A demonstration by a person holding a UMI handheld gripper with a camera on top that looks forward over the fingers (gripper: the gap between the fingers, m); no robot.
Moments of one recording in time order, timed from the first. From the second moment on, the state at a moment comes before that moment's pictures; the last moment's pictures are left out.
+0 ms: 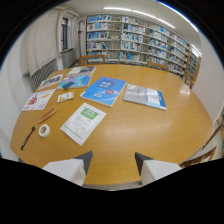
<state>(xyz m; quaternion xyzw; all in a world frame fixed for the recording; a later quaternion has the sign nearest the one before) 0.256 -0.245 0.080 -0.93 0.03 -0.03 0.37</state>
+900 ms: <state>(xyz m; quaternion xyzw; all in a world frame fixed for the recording) 0.030 -0.245 0.068 -0.94 0.00 0.03 0.33</state>
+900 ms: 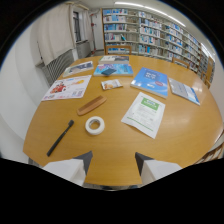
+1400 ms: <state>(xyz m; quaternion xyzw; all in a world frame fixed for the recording) -0.029 -0.165 0.029 -0.94 0.00 0.01 0.33</state>
